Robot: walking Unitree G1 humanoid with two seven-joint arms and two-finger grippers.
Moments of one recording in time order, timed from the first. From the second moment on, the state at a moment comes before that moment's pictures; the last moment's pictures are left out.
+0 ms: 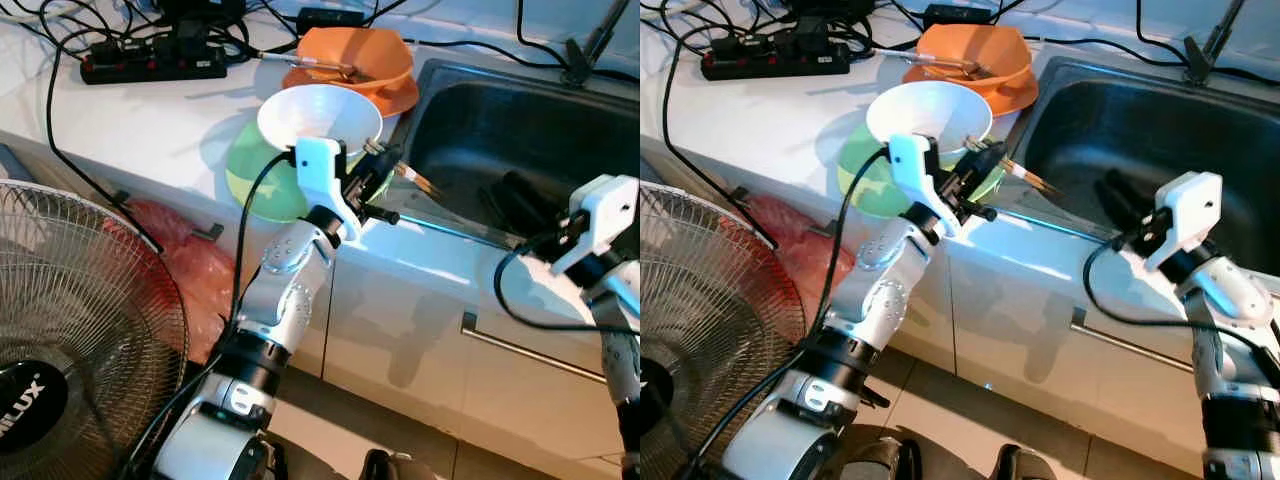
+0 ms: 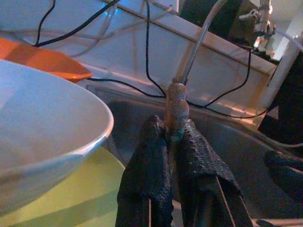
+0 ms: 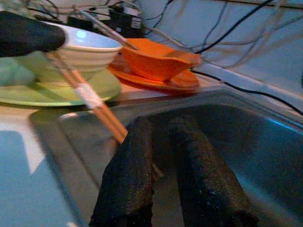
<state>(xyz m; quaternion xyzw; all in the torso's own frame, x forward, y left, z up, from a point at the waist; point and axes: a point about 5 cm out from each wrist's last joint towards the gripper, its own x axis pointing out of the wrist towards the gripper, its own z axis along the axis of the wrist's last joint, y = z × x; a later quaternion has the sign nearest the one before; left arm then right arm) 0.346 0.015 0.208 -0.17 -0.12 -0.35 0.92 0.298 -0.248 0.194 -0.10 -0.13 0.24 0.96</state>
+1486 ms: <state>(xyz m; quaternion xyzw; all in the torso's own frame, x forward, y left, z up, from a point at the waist) 0.356 -0.009 0.223 -0.13 -0.13 -0.41 0.89 0.284 -0.257 0.188 -0.11 -0.11 0.23 0.96</state>
